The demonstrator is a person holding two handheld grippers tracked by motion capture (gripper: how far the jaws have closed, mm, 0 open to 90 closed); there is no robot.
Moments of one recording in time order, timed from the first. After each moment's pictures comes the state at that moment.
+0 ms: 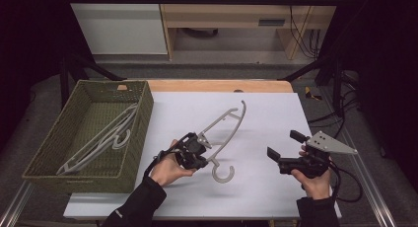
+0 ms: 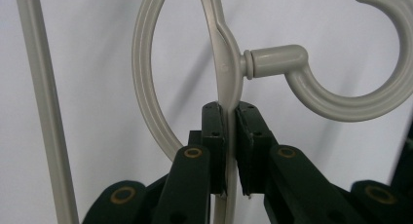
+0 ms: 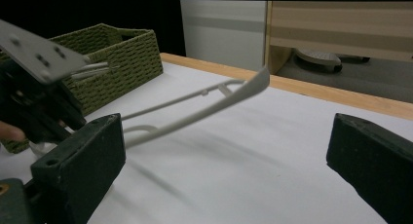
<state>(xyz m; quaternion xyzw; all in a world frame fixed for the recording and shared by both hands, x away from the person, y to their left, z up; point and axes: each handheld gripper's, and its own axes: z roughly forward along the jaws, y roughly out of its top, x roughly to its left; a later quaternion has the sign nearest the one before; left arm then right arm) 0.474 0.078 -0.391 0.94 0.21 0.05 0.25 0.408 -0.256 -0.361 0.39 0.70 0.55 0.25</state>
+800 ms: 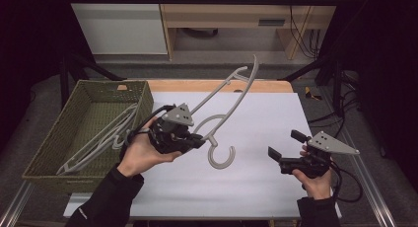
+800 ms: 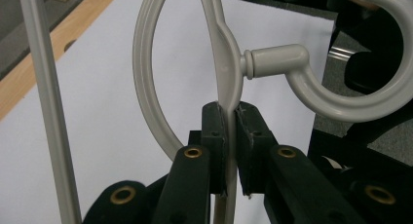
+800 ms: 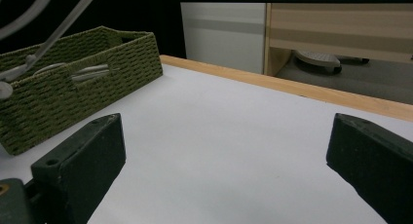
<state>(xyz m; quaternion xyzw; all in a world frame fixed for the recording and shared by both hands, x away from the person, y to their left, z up) 0.440 0.115 -0.254 0.91 0.14 0.09 0.37 0.407 -0.258 -0.361 0.39 0.69 0.55 0.24</state>
